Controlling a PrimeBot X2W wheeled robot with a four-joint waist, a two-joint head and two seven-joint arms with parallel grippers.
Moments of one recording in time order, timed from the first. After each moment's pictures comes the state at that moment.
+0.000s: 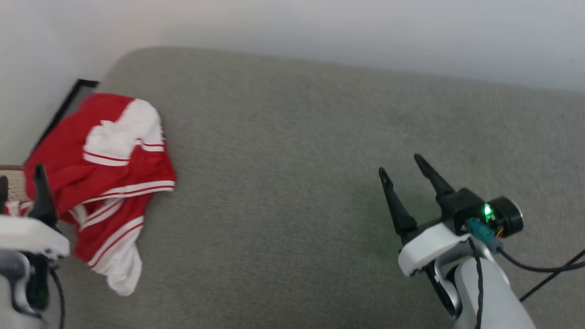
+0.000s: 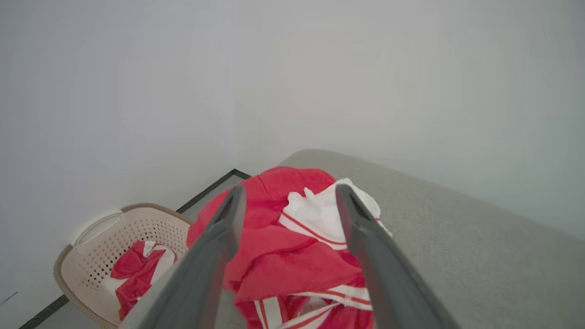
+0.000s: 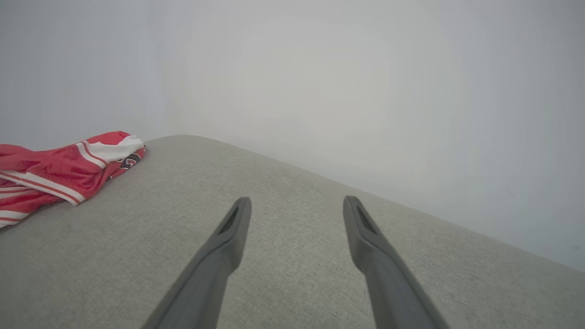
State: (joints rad) left arm -0.28 0.33 0.23 0.37 -0.45 -0.08 -0.08; right arm -0.28 -0.05 0.16 0.33 0.01 0.13 -0.22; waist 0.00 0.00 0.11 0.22
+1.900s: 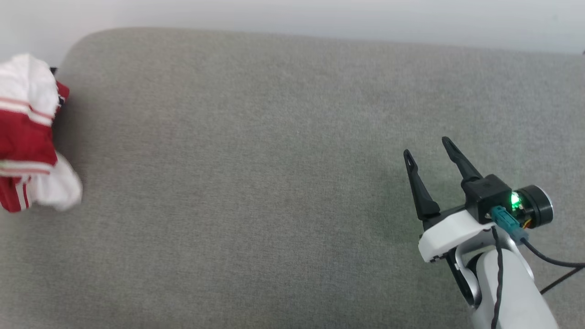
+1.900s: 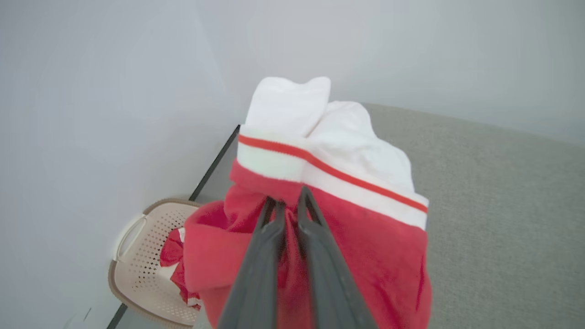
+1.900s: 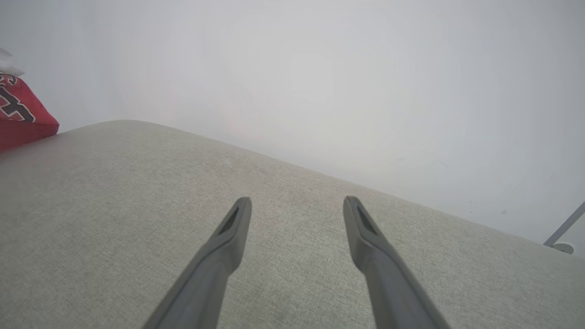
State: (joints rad) left arm -0.84 0.69 -0.15 0.89 -0.60 -0.13 0.29; right arm -0.29 -0.07 0.09 0.25 -0.03 0.13 -0.17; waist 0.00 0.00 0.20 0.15
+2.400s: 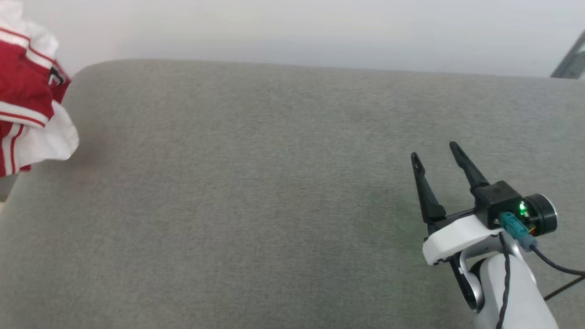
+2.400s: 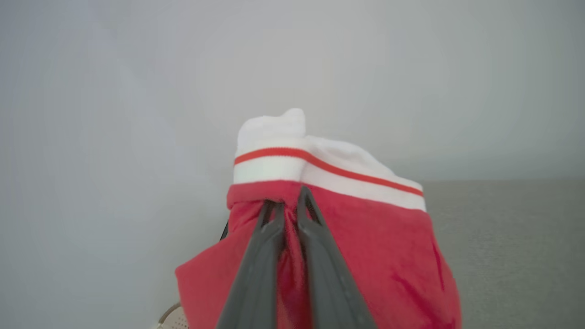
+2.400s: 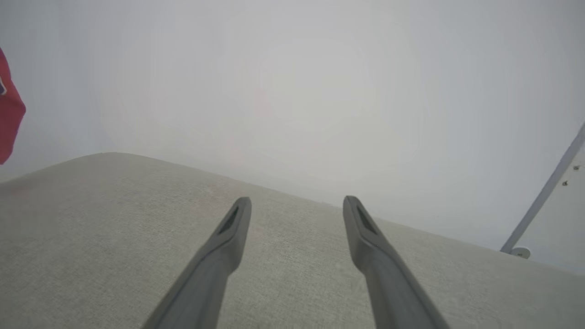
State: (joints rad) left arm -0.81 0.80 -0.19 0.40 -0.61 -0.08 0.47; right arm -0.27 -0.05 0.05 0.26 -0.02 0.13 -0.20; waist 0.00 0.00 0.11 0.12
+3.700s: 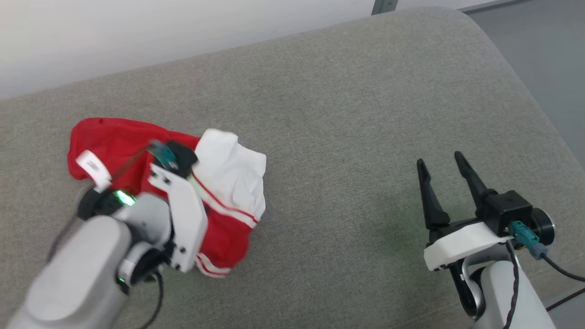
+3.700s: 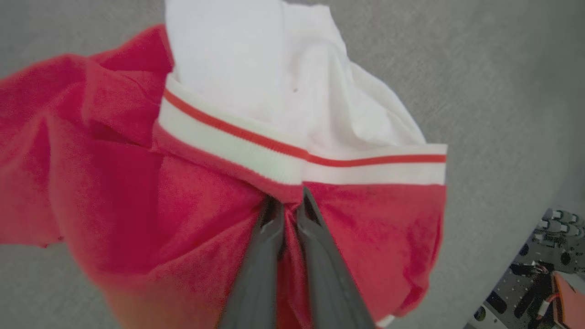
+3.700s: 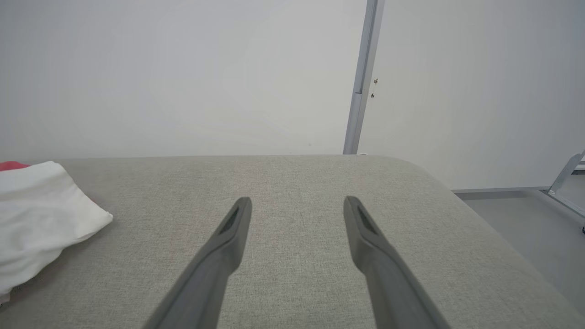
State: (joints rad) left arm -0.53 0.56 -0.59 0.10 -0.67 -0.03 0.81; right arm -0.26 -0.05 0.03 0.31 0.08 0.13 -0.26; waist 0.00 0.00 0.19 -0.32
